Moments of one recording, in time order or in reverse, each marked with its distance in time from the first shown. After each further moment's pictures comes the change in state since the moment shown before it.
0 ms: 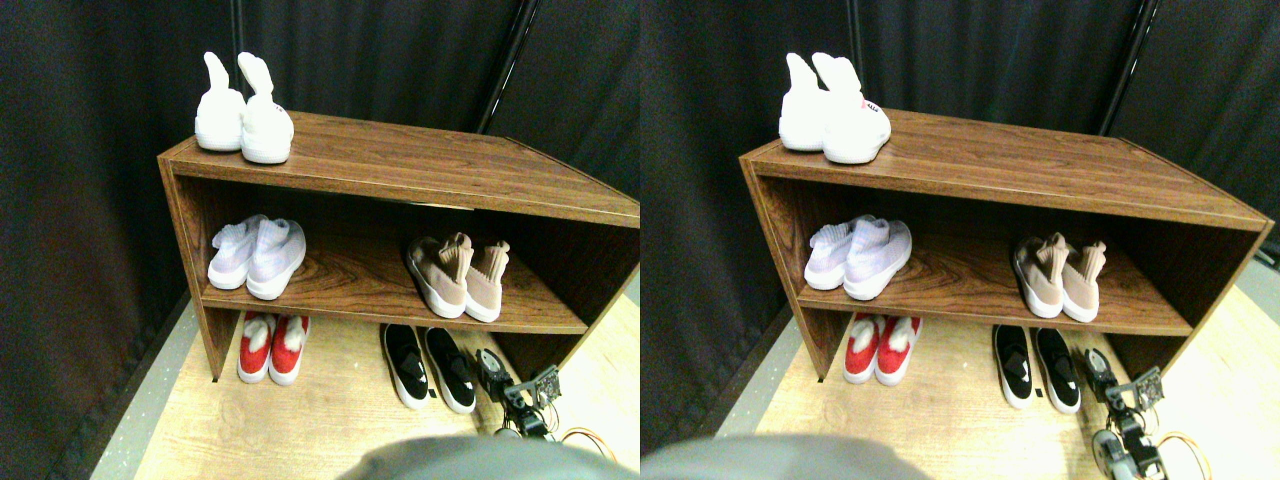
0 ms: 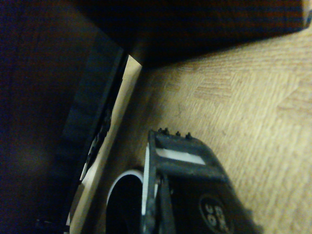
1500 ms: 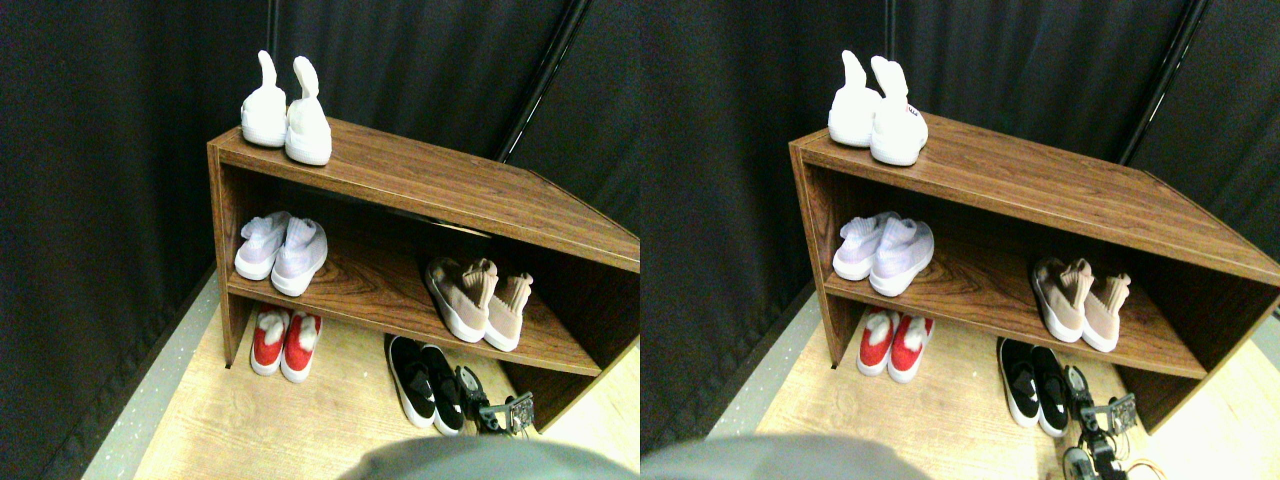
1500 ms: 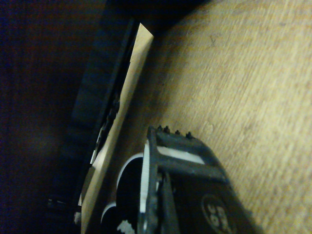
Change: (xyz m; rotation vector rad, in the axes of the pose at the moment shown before) right arm -0.007 0.010 -0.057 0.106 0.076 0.012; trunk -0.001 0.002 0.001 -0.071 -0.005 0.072
